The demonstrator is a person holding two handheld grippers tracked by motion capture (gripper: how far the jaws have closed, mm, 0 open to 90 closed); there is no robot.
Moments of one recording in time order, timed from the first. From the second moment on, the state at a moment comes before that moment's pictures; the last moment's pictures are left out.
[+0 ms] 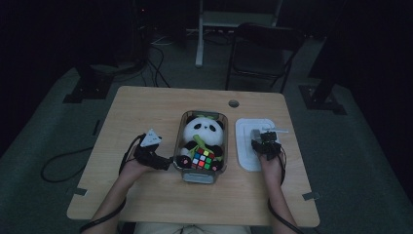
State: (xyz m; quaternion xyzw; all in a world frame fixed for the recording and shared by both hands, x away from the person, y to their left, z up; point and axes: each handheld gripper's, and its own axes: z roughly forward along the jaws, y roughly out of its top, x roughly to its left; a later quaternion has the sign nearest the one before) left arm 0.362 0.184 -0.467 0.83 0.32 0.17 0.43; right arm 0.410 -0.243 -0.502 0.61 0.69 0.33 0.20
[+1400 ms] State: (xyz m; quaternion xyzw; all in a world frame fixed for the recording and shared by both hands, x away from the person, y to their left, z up) left arm 0.355 0.135 -0.466 0.85 0.28 0.16 0.42; right arm 0.339 -0.178 -0.363 0.47 0.73 0.47 0.17
